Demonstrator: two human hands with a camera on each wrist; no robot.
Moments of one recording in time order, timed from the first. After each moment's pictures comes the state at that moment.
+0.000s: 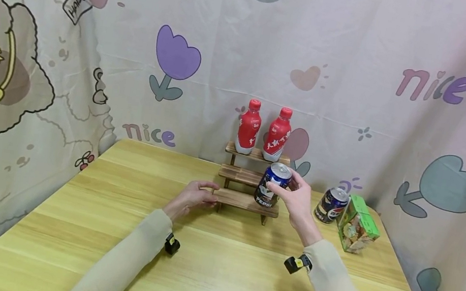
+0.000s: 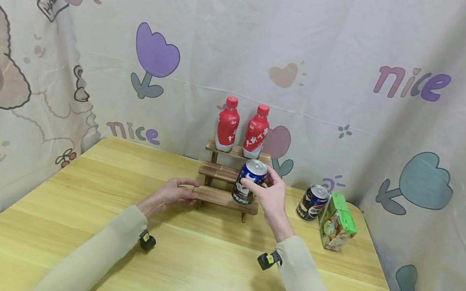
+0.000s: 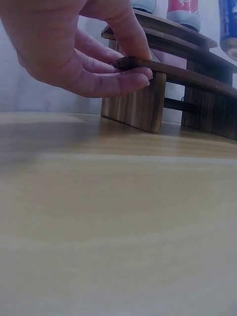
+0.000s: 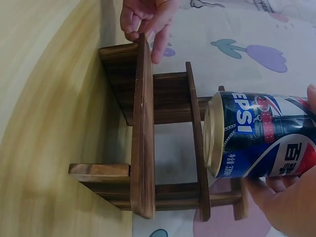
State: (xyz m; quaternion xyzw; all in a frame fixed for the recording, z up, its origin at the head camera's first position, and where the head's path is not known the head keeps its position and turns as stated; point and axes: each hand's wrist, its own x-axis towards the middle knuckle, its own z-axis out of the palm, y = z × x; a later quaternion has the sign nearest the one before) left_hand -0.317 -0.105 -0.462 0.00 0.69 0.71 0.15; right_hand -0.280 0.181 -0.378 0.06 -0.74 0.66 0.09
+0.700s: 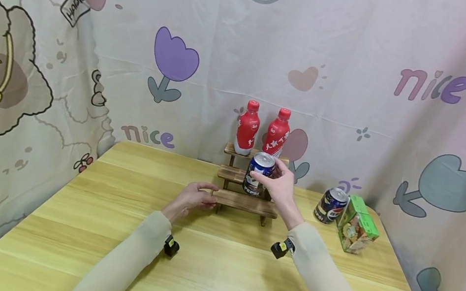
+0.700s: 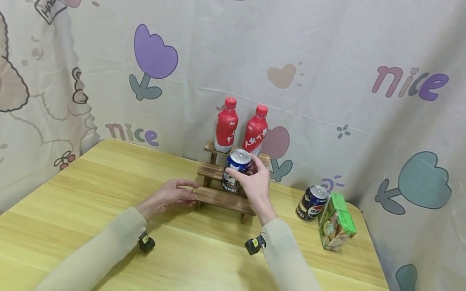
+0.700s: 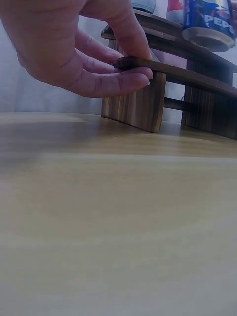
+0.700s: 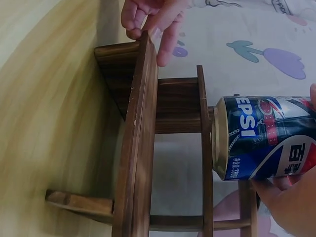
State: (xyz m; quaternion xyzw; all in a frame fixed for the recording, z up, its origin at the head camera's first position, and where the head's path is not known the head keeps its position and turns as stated) left_hand -0.316 -0.105 -0.463 0.00 0.69 0.71 0.14; right_hand -0.306 0.144 -0.370 0.08 -0.75 0.64 0.09
